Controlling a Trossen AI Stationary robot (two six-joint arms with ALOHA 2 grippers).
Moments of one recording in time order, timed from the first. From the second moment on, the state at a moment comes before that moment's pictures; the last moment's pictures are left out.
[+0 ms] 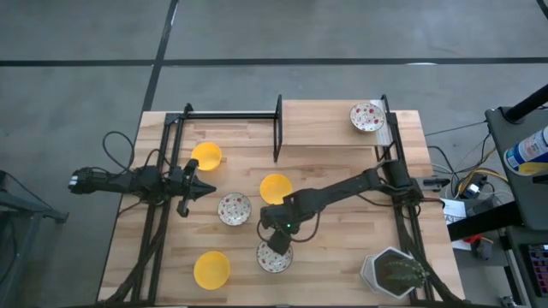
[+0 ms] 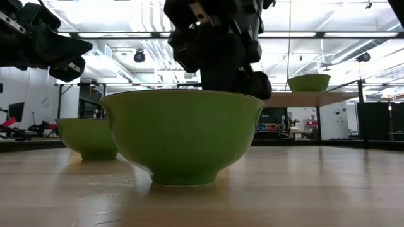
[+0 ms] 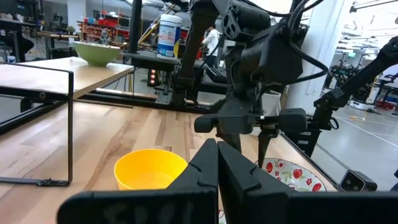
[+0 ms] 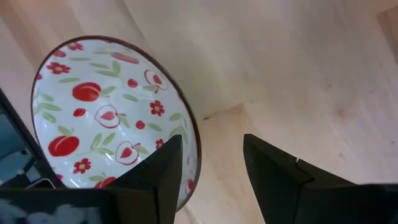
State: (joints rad) left arm -0.12 0.02 0.01 0.03 -0.05 -0.16; right arm 0.24 2.13 1.68 -0.81 -0.21 0.82
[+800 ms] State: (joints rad) left arm -0.12 0.02 0.01 0.03 -0.05 -0.16; right arm 0.23 2.15 1.68 -0.78 -0.28 0.76
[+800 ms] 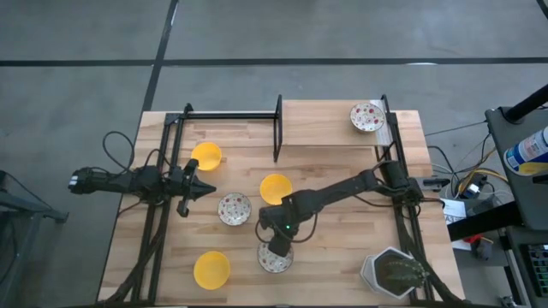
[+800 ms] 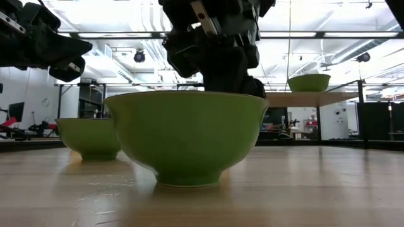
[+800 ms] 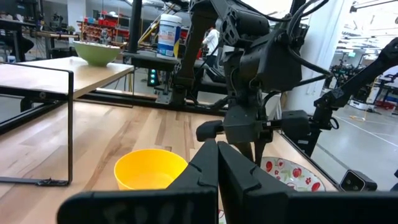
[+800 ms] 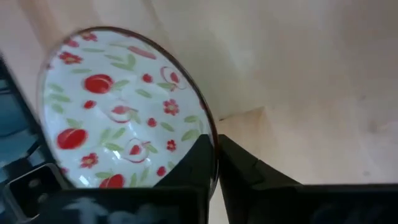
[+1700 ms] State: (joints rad) left arm -0.12 0.02 0.01 0.03 -0.05 -0.16; right arm 0.13 2.09 1.91 -1.00 -0.44 0.73
